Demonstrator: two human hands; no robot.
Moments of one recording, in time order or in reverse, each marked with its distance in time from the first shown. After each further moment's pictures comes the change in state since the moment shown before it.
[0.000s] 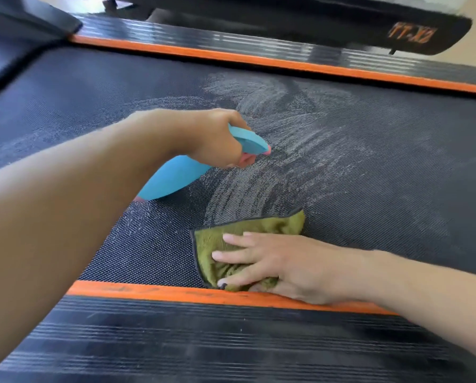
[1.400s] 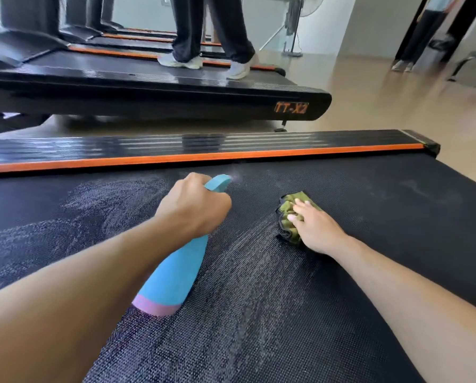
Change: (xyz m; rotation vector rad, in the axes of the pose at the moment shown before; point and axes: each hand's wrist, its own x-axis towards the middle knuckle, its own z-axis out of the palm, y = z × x) left_hand 0.172 0.151 0.022 -0.334 0.495 -0.065; right_hand -0.192 0.242 -0.093 -0.034 0.532 1.348
